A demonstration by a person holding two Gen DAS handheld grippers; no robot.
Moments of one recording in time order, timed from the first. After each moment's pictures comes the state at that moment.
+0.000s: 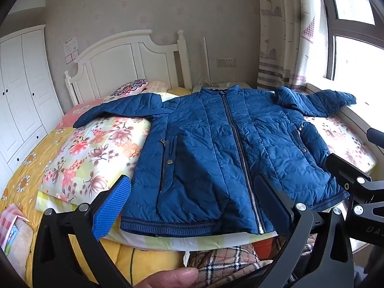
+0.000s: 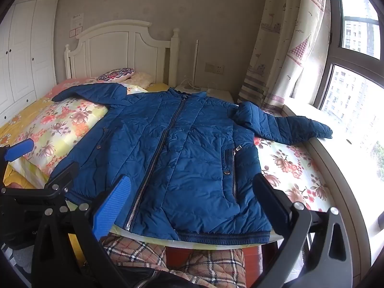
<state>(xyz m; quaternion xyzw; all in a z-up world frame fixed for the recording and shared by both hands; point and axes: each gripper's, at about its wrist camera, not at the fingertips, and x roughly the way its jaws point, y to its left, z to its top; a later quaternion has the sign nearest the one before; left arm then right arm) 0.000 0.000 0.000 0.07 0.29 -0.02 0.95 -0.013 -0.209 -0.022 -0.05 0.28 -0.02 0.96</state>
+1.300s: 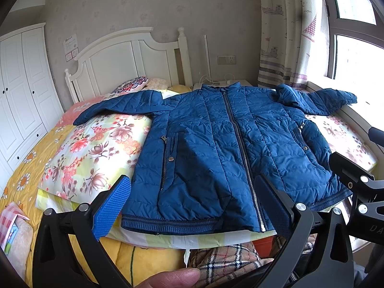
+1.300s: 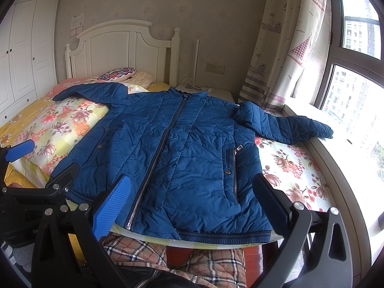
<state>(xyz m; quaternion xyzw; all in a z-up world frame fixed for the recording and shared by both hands) 0.000 0.003 -0.006 0.07 0.29 -0.02 0.95 -0.013 -0.207 -0.022 -0.05 0.28 -0.02 0.96</state>
